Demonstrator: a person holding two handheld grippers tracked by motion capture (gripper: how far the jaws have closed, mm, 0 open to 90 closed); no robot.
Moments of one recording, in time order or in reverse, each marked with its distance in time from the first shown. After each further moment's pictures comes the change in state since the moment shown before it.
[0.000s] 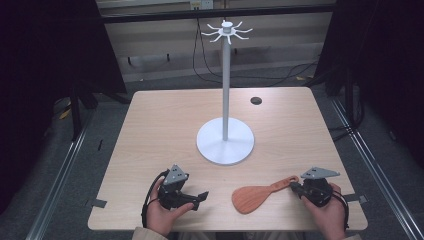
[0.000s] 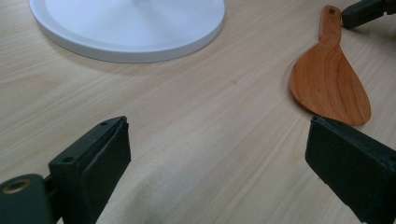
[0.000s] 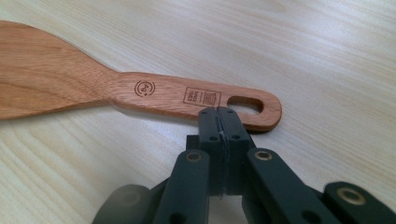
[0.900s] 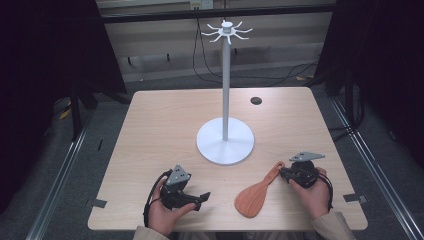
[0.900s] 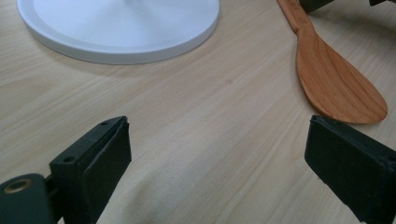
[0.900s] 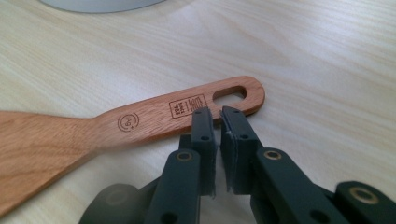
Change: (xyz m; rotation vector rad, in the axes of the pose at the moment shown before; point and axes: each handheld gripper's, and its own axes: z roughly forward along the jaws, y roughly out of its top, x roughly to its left) left arm -0.002 0.002 0.003 0.013 -0.004 0.024; right arm -0.007 0.039 0.037 -0.002 0.012 0.038
